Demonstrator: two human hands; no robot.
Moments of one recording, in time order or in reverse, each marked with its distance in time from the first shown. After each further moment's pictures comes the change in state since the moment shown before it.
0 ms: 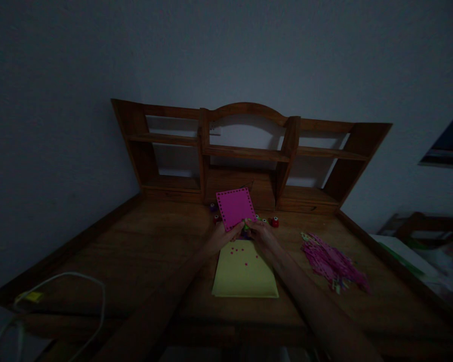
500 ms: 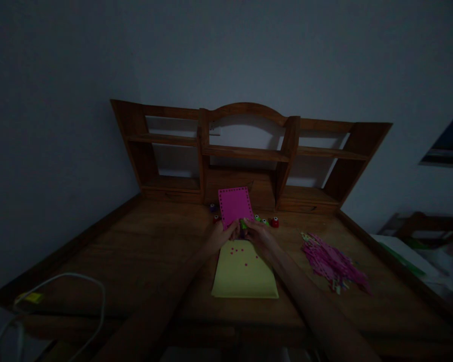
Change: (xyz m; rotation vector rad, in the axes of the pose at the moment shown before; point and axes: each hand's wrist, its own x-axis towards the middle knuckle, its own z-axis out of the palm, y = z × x) left_hand 0.008 -0.024 -0.001 -0.084 0.140 -0.105; right_hand -0.010 -0.011 0.013 0.024 -0.094 0.052
